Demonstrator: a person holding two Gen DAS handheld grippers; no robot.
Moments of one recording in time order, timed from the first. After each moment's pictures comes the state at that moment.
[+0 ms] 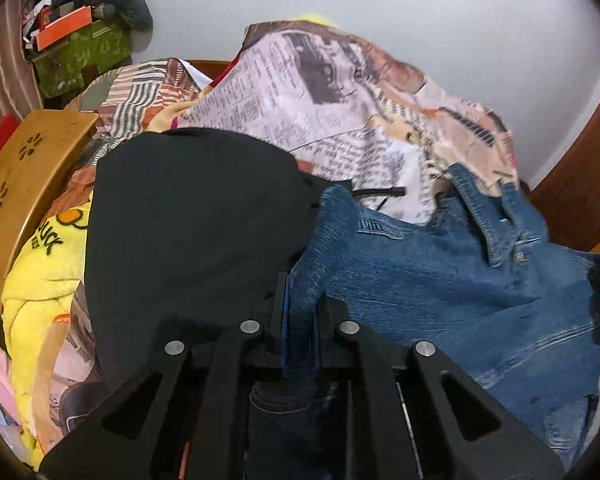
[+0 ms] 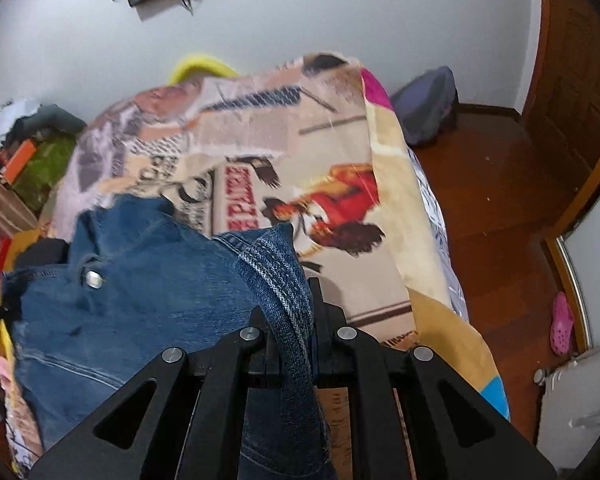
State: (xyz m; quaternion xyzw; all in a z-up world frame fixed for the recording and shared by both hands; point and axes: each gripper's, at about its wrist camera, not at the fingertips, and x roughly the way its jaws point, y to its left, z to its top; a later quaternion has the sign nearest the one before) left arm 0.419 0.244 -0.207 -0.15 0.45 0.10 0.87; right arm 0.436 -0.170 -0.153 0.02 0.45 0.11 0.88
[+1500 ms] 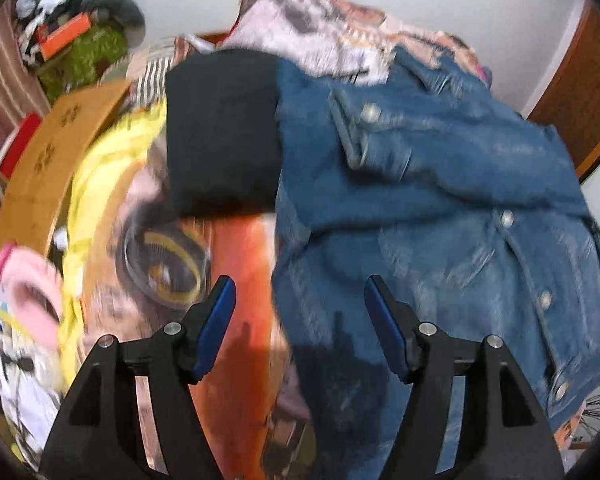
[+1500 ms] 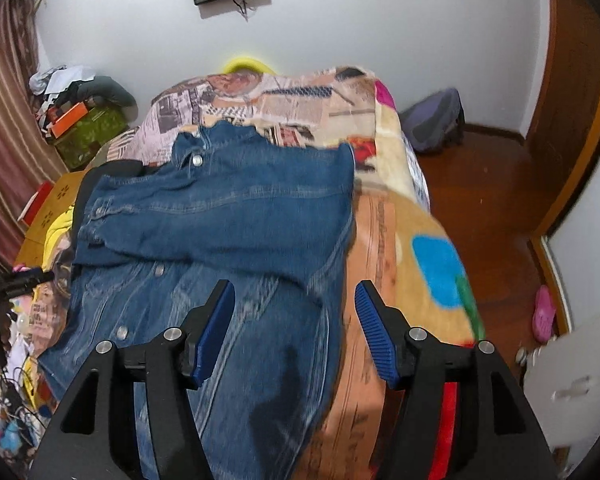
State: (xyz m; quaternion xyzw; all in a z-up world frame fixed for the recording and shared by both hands) left arm 0.222 0.196 -0.202 -0.09 0.51 0.07 0.85; right arm 0.220 -0.199 -0.112 -0.02 0.42 0.16 0.89
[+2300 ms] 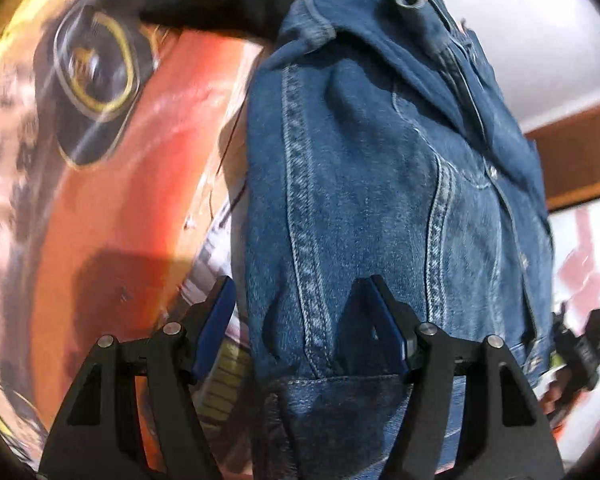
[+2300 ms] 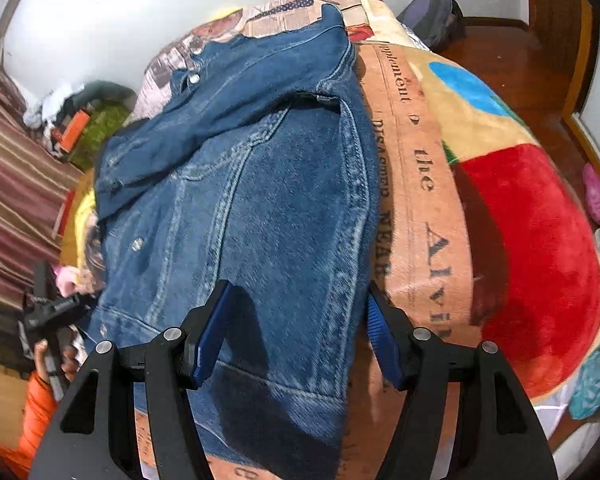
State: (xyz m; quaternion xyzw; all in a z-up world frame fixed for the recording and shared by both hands) left arm 0.168 0.200 -0.297 -0.32 0.55 -0.01 0.77; right arm 0.170 -0.212 -0.195 0.13 0.52 0.18 0.83
